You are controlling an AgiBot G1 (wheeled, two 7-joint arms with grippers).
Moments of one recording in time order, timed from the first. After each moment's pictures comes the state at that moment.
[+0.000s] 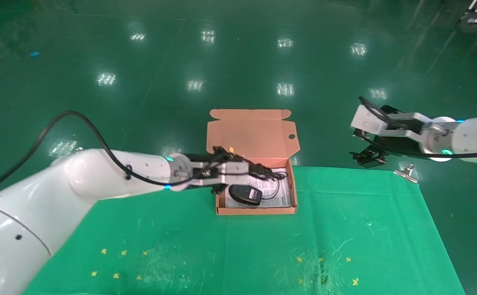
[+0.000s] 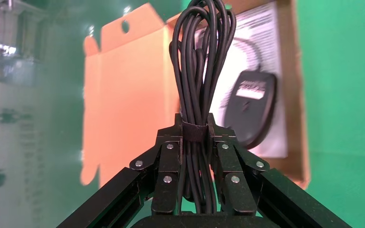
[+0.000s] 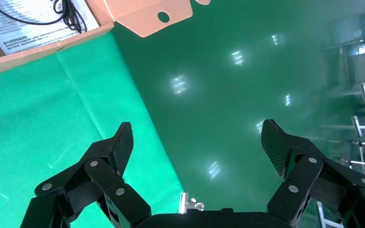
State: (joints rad) left arm -1.56 1.37 1.00 -0.61 1.73 0.66 0.17; right arm 1.72 -0.87 -1.11 0.93 -1.91 -0.75 0.50
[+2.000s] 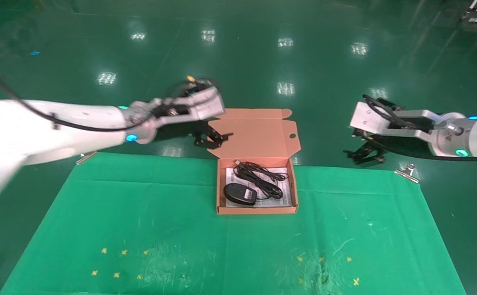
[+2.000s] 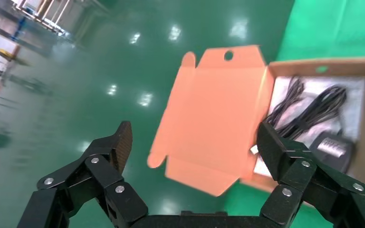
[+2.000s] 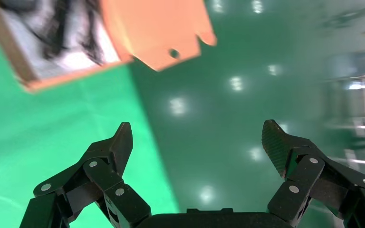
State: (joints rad) left arm -1.63 1.18 0.98 -0.76 1.40 0.68 0.04; right arm 1.67 -0.78 -0.99 1.10 -1.78 -0.83 0.43
